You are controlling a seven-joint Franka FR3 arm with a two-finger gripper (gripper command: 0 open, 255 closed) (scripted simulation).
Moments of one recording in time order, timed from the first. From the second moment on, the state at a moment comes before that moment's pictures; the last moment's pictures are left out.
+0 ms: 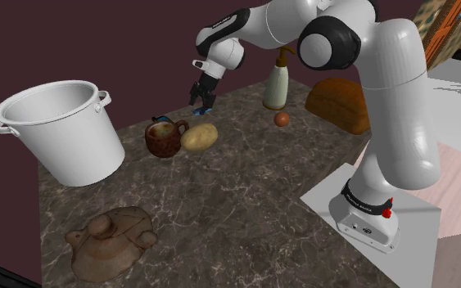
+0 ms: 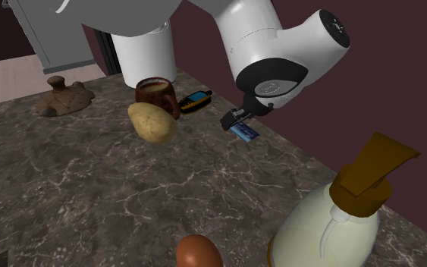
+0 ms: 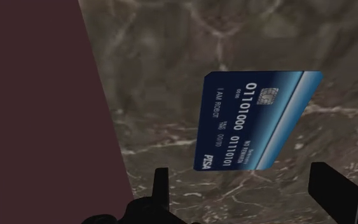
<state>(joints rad) 0.31 0.56 -0.40 -1.63 0.92 2.05 -1.89</state>
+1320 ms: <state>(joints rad) 0.32 0.51 -0.42 -1.61 0.87 2.00 -1.84</state>
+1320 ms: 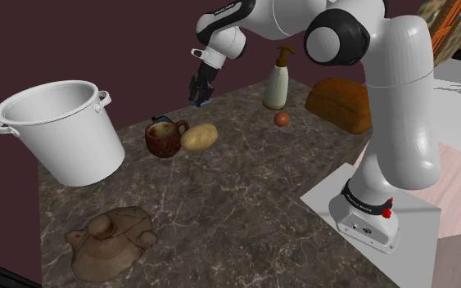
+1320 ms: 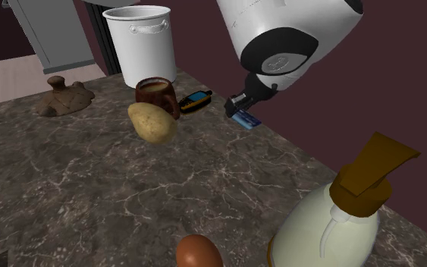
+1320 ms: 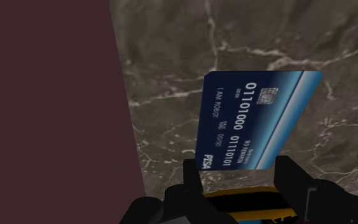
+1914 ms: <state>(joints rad) 0.32 0.47 -0.43 -1.55 0.83 1.93 -1.77</state>
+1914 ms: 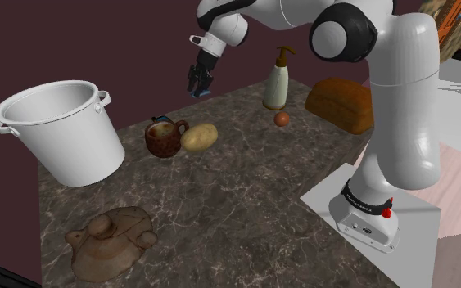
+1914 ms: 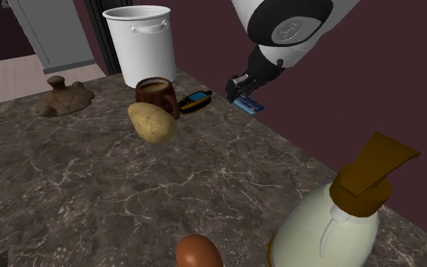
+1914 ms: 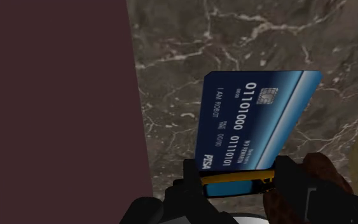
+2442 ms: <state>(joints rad) 0.32 0.43 -0.44 -1.51 0.80 1.87 -1.72</state>
